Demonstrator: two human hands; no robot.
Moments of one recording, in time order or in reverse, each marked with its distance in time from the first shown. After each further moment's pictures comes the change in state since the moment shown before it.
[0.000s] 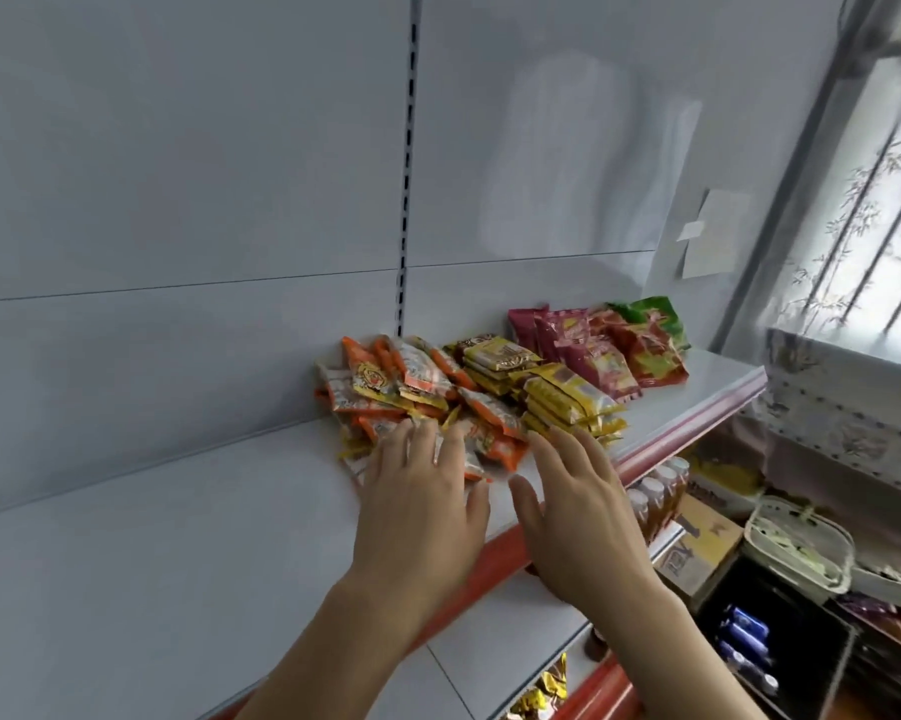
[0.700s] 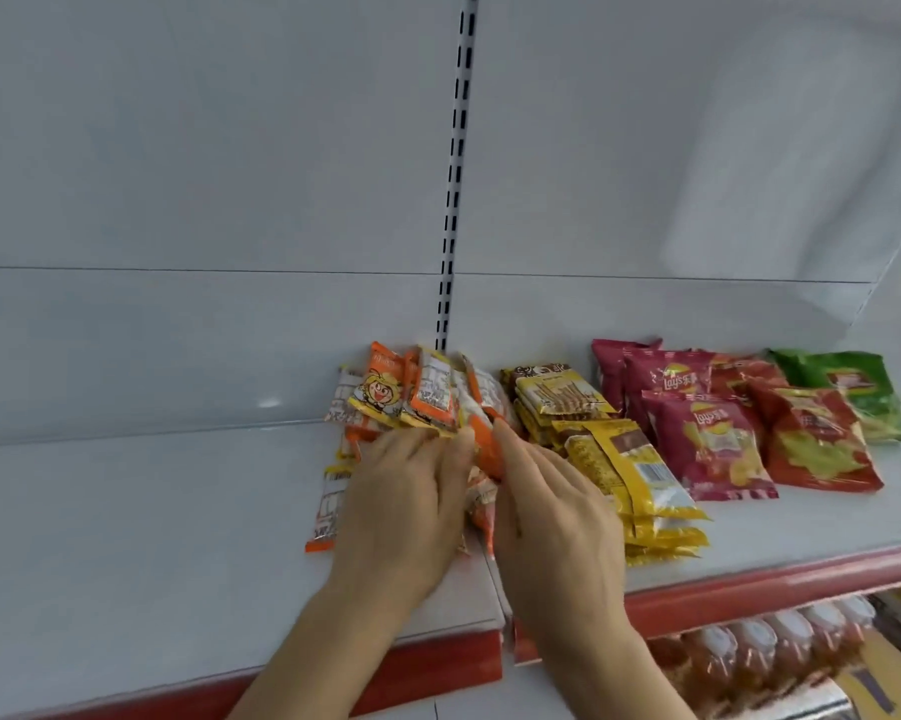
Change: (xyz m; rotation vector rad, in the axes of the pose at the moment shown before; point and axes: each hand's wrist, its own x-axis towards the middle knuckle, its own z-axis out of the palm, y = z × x) left_hand 0.070 0.041 0.036 -0.211 0.409 -0.299; right_hand 0.099 0.043 0.045 0.467 0.426 -0.538
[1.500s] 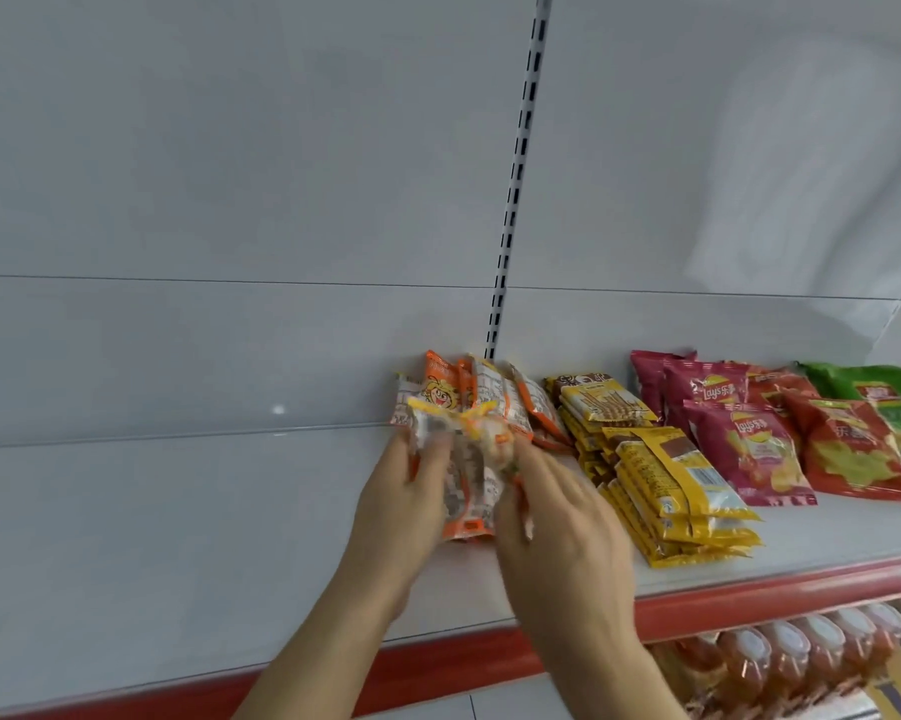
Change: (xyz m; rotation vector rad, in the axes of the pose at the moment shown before) left_hand -0.010 -0.029 -0.050 -0.829 0.026 -0.487; right_hand -0.004 -0.066 0.004 0.040 -0.039 0.121
